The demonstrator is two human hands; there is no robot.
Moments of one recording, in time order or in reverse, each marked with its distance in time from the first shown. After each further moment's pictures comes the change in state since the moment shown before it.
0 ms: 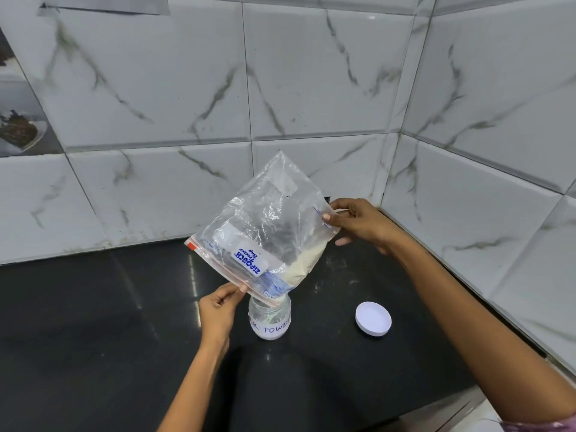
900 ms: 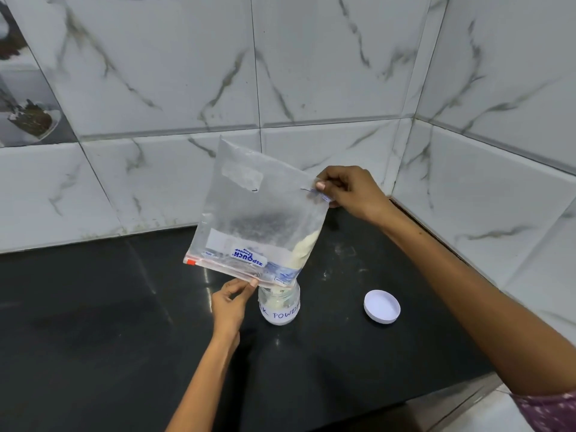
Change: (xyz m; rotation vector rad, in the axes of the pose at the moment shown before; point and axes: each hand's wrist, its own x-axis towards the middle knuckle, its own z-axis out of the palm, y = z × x) left_hand -0.014 -0.006 -0.002 0.070 0.059 -0.108; right_hand 0.003 -0.042 0.020 -0.256 0.147 -0.320
